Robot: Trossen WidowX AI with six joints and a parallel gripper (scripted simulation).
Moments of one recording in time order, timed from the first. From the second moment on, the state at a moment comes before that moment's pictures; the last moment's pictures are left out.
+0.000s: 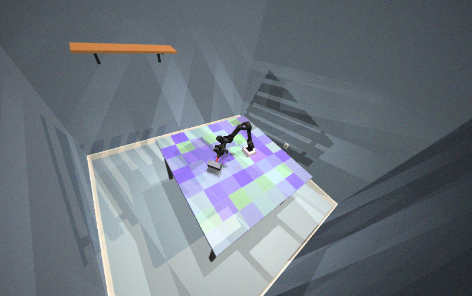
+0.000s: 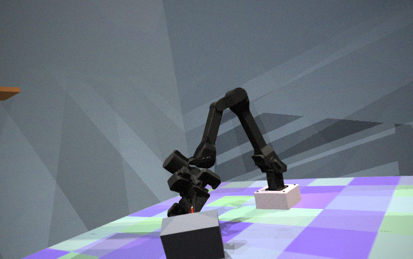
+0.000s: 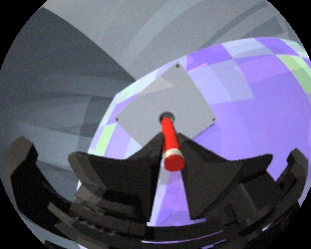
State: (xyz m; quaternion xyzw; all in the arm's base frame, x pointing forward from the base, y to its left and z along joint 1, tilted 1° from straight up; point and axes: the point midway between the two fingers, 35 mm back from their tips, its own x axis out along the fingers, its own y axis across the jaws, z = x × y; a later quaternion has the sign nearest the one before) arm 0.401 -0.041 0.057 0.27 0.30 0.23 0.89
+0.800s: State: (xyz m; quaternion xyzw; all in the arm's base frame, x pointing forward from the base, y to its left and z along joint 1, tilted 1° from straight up) arm 0.402 -0.040 0.057 0.27 0.30 0.24 0.88
